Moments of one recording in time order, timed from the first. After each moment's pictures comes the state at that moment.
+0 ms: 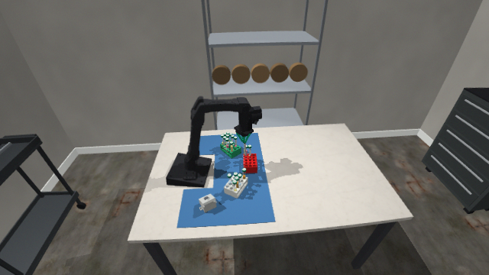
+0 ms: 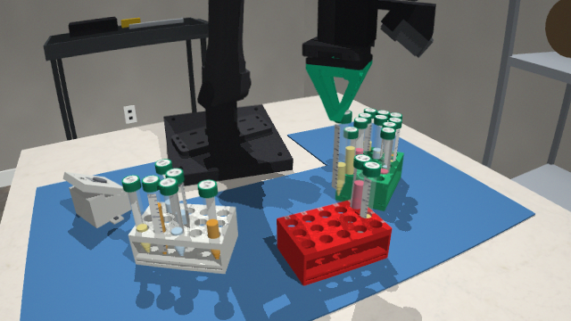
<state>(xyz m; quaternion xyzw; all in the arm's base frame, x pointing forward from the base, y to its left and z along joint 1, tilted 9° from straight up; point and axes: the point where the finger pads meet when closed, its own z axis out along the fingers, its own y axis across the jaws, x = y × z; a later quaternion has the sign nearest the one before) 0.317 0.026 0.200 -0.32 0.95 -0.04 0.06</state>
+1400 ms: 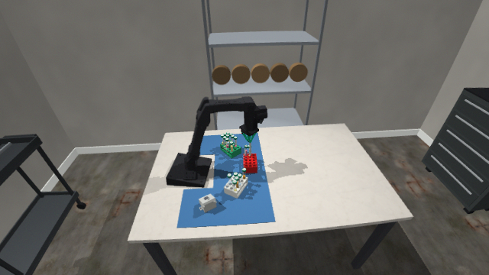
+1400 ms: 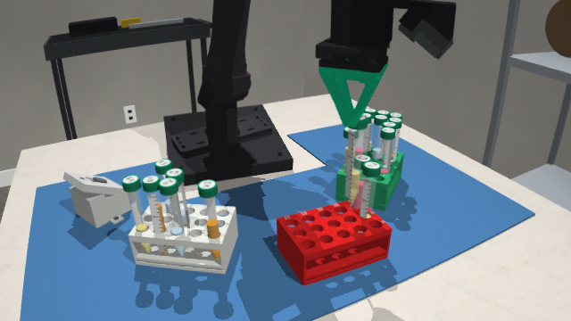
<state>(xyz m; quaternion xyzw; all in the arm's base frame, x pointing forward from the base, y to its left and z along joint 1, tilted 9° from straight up) 0.348 0.022 0.209 -0.32 0.95 -0.04 0.07</state>
